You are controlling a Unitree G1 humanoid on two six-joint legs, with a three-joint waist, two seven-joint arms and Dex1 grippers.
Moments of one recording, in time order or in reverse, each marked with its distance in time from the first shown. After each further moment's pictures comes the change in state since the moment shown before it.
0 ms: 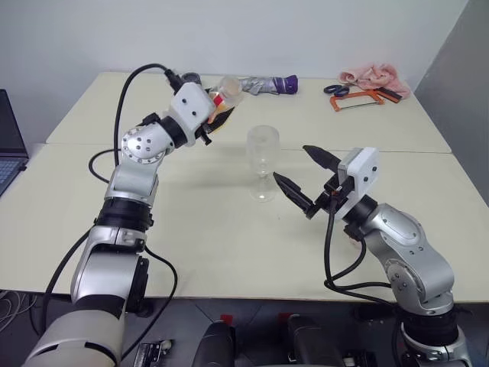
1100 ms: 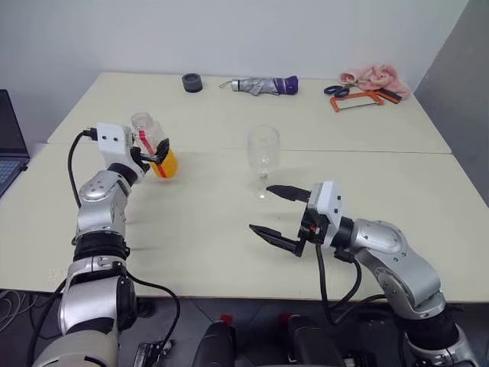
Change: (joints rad) left arm 0.221 0.021 0.353 0.155 -0.273 0.324 0.154; right arm 0.021 -0.064 0.142 0.055 0.030 -0.054 0.282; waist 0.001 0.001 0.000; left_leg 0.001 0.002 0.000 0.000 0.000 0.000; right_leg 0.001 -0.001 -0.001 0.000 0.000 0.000
